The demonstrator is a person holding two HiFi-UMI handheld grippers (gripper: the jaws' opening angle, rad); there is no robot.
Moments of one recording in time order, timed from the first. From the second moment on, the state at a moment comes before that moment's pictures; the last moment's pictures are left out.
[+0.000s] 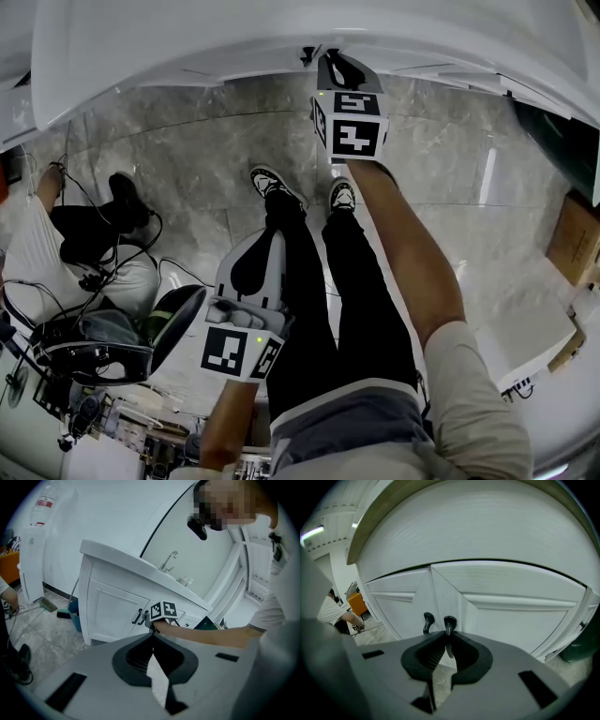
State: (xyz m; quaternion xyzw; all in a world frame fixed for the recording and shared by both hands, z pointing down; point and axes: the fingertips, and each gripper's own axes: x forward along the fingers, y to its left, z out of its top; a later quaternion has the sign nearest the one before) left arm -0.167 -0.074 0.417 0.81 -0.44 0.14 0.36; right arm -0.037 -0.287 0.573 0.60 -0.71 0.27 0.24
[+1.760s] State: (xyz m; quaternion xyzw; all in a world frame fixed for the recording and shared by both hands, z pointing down) left arm -0.145 -0.074 0.416 0.82 -0.43 0.13 0.36; right arm -0.036 -0.254 0.577 0.57 -0.74 0.26 0.24
